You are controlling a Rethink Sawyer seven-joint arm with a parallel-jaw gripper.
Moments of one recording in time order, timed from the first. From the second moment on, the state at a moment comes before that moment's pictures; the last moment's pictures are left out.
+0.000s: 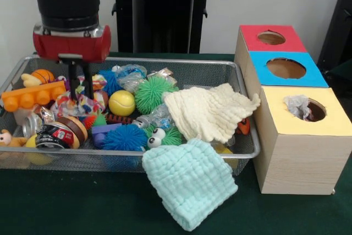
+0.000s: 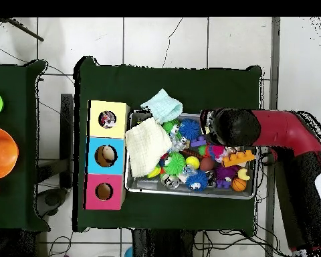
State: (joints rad) arm -0.80 -0.66 0.59 1.47 -0.59 0.79 1.81
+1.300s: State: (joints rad) arm -0.37 -0.78 0.49 1.38 -0.43 0.94 1.82
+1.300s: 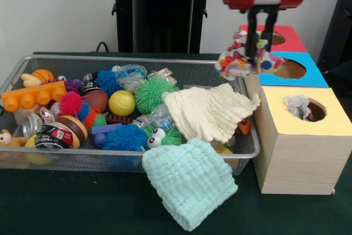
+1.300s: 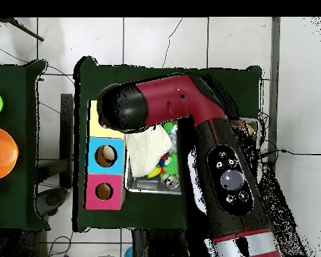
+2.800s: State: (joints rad) arm -0.14 -0.63 0.18 1.32 -0.40 0.78 1.84
